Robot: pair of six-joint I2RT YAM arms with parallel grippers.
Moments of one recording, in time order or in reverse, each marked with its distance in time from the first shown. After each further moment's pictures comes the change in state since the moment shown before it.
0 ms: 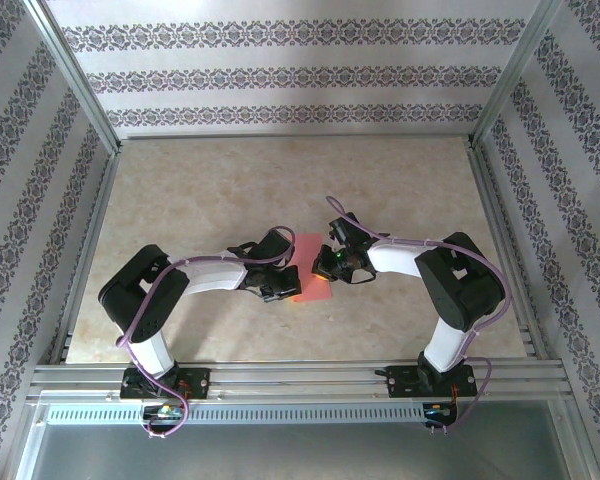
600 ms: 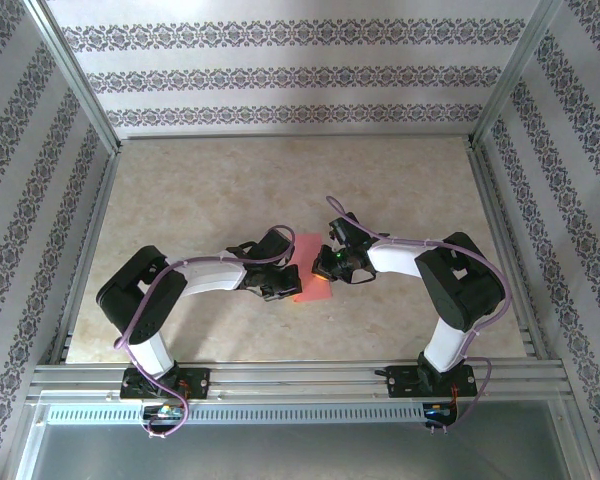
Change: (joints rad) left arm -0.006 -0.014 0.000 0.006 0.000 0.000; right arm 0.000 0.000 0.000 0.000 0.001 0.000
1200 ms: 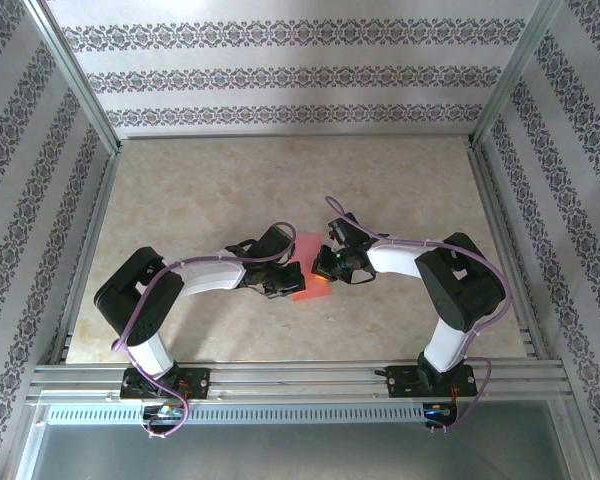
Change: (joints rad) left arm -0.001 -0.015 0.014 0.016 0.027 0.000; right arm 0.006 -0.003 0.000 -0.001 0.014 0.000
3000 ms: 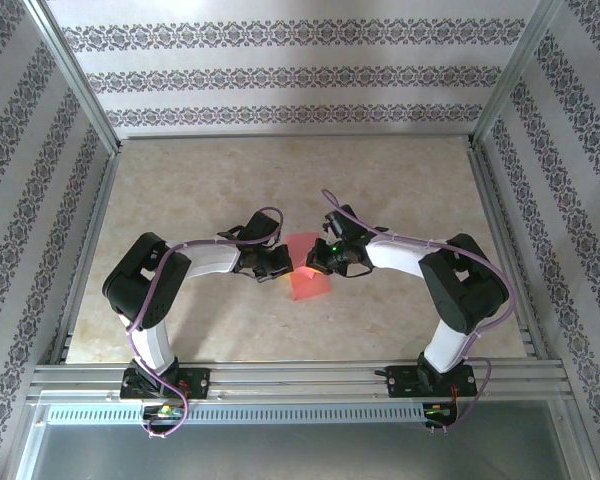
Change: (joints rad) left arm 0.156 0.096 0.051 0.028 0.004 0.071; right arm 0.018 -0.018 0.071 -0.038 -0.040 -0.039
